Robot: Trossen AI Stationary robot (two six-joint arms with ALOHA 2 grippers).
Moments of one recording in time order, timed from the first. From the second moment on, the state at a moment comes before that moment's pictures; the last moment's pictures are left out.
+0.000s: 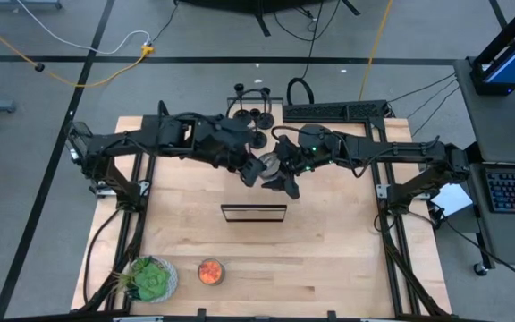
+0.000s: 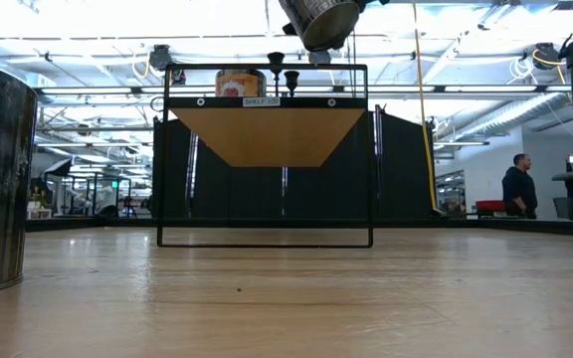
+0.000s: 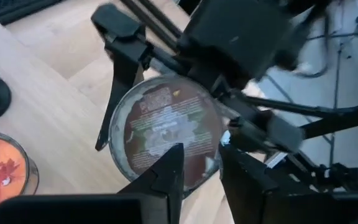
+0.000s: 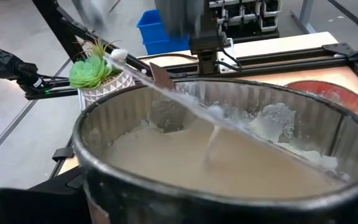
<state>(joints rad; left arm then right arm) 0.00 1.66 1.98 -0.94 -0.05 -0.75 -0.12 1.44 1.27 -0.22 -0.29 0.11</state>
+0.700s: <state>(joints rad) 0.02 1.72 1.98 -0.96 0.06 -0.73 -0.12 1.44 1.27 -0.21 -0.26 0.12</state>
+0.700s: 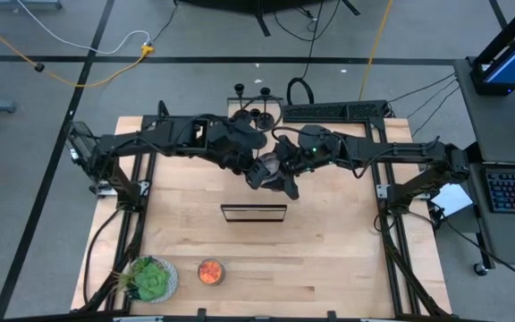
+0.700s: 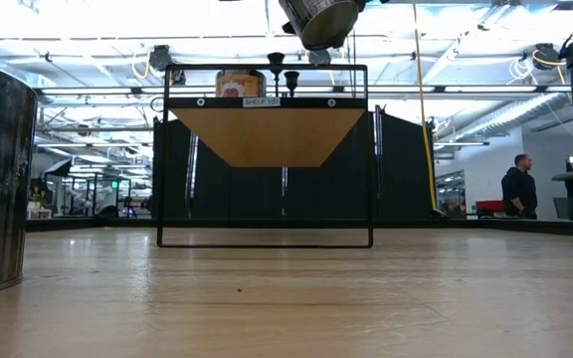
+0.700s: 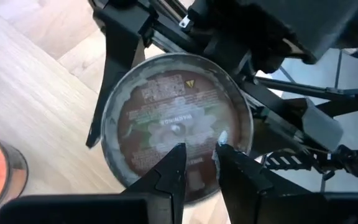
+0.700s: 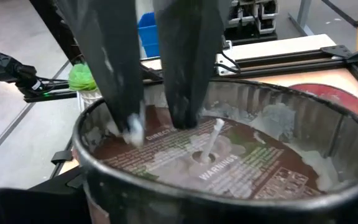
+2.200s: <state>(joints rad) 0.00 1.66 1.98 -1.11 -0.13 -0.26 -0.12 1.44 1.28 -0.18 -0.26 0.15</state>
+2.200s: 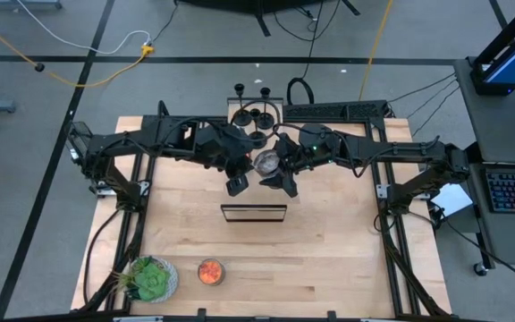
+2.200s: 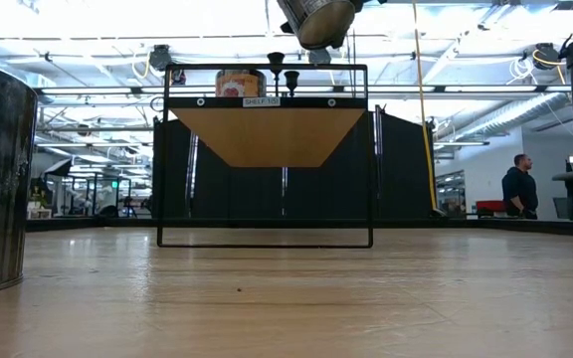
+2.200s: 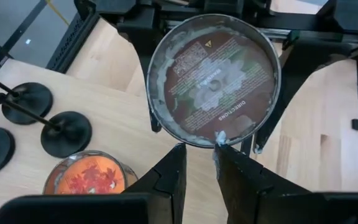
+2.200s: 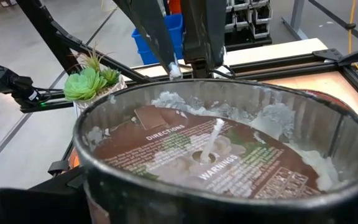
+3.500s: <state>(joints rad) -0.01 1.45 1.85 -1.35 -0.40 -0.52 -0.19 1.44 1.01 0.15 -0.12 0.17</state>
